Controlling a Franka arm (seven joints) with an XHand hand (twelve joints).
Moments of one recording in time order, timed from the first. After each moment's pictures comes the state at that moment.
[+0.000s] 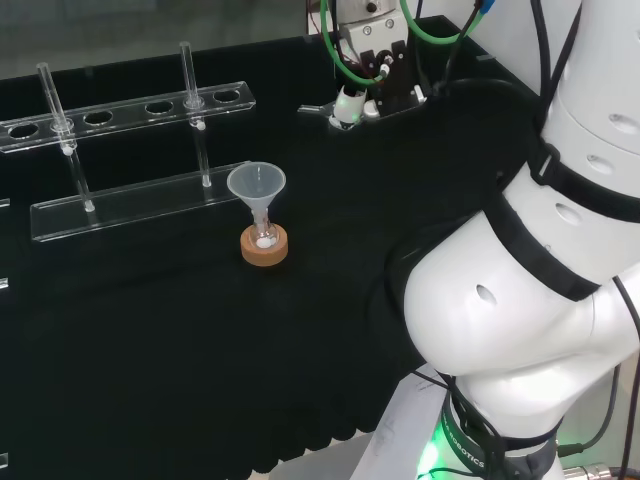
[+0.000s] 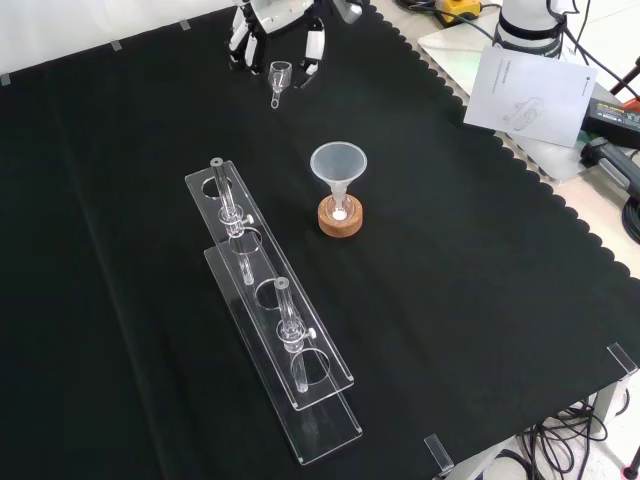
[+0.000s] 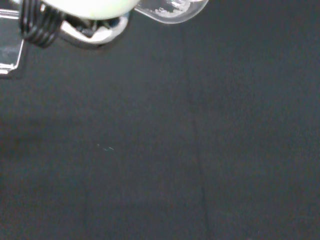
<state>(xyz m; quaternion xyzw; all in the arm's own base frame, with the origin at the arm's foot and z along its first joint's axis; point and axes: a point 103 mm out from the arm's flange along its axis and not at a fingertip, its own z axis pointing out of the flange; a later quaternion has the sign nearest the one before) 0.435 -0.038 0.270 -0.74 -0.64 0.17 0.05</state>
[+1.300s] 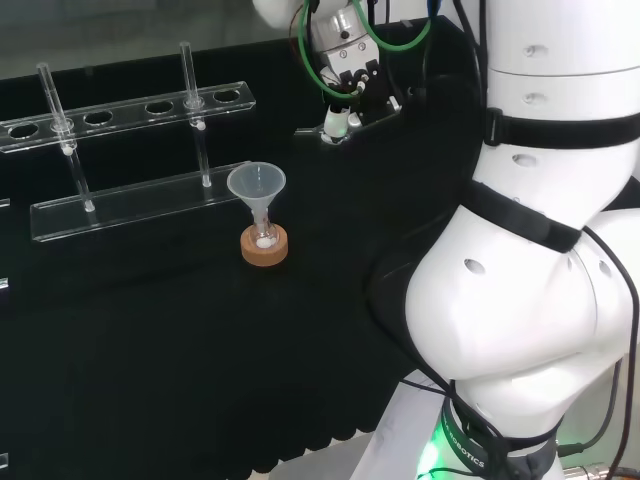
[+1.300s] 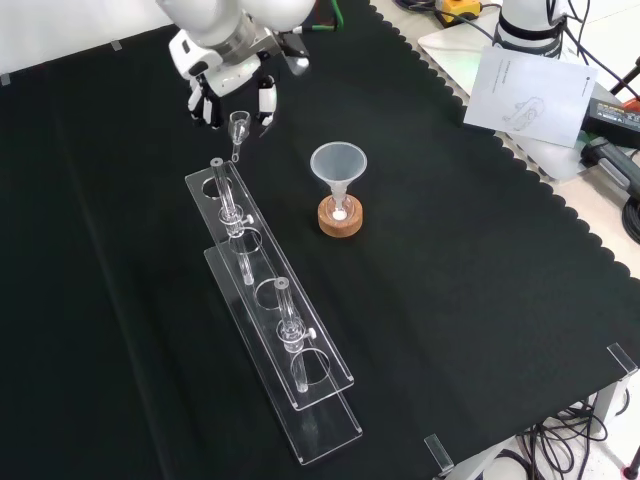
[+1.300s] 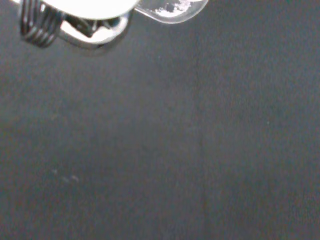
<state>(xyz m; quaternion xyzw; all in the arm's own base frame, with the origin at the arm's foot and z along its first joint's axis) 0.526 -0.054 0.190 -0.72 -0.65 0.24 0.06</state>
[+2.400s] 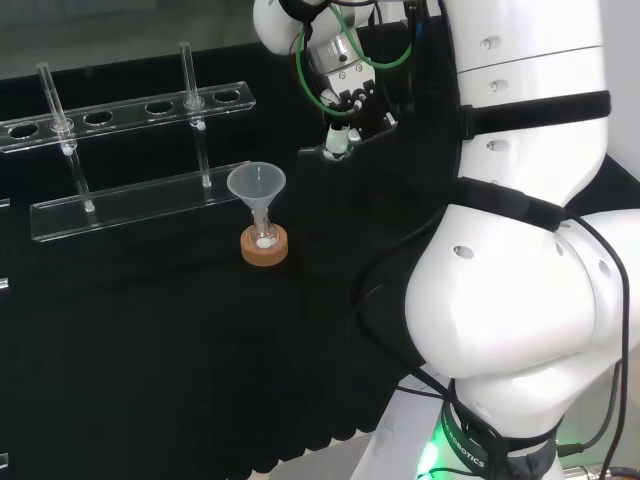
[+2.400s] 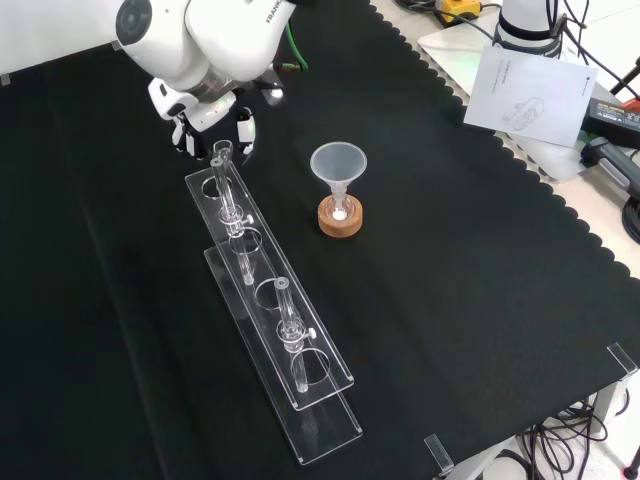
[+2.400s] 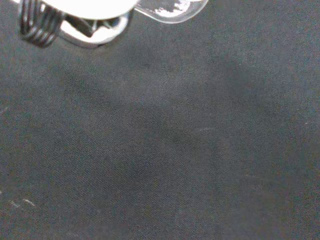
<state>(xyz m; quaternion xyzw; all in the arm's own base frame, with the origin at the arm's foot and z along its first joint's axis) 0.564 -0.072 0.128 -0.71 -0.65 0.26 0.08</state>
